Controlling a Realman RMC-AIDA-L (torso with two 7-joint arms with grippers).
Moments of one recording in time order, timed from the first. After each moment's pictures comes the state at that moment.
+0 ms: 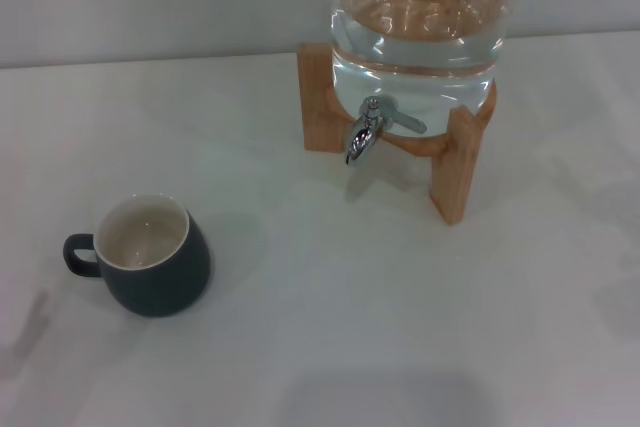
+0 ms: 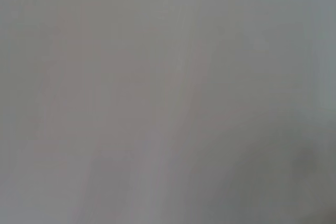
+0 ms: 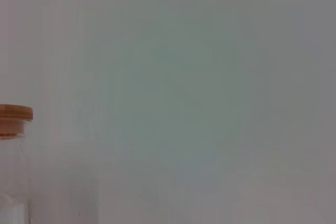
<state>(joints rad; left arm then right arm) -0.14 -2.09 -0.06 0.11 -1.33 -1.67 2.69 0.17 2.00 -0.34 -0.65 1.77 1.46 -2.09</state>
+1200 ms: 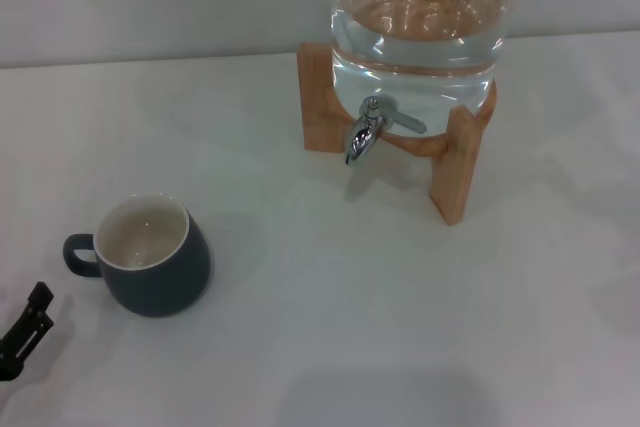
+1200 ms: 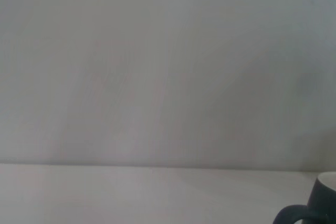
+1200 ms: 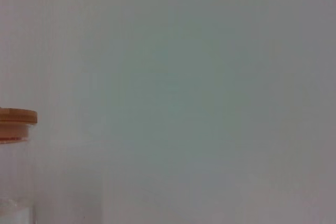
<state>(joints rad) -0.18 -2.08 -0.05 0.05 -1.24 -1.42 2.66 0.17 2.00 -0.34 -0.65 1.77 1.46 -2.09</state>
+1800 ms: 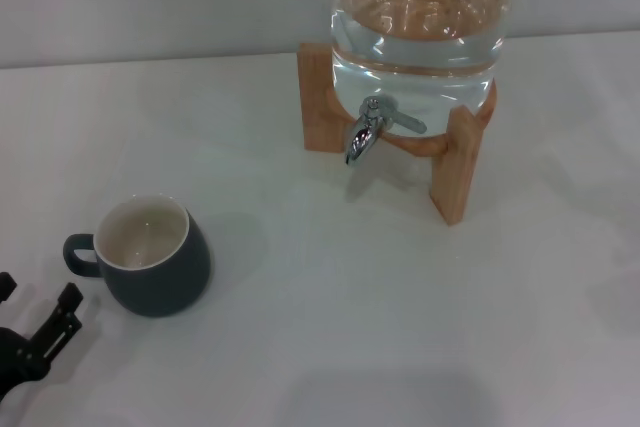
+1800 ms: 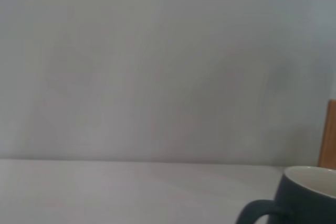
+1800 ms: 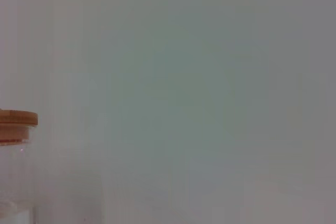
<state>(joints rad) -0.19 -2.08 -0.05 0.04 -1.19 -1.42 2.65 0.18 2.00 -0.33 -0.65 1.77 1.46 -2.09</state>
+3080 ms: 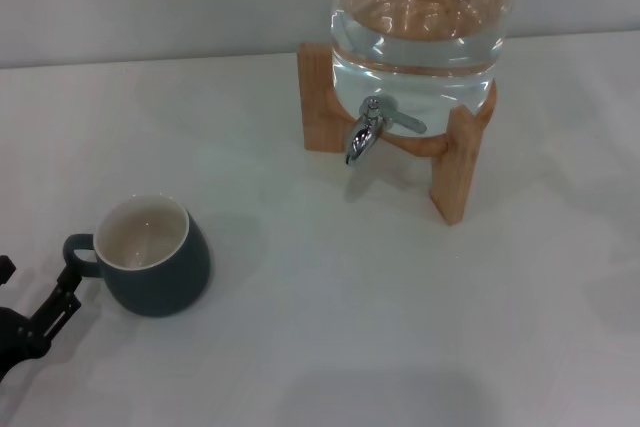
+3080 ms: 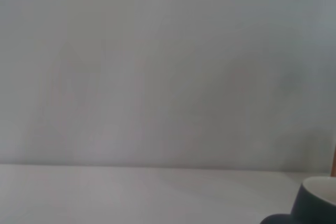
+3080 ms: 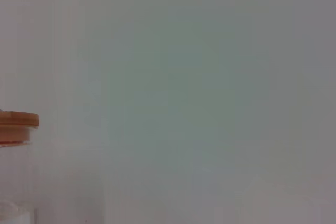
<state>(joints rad) -0.23 -2.08 -0.06 0.02 -1.21 -1.37 2.65 0.18 2.00 -0.33 -0.65 1.77 1.46 -2.09</state>
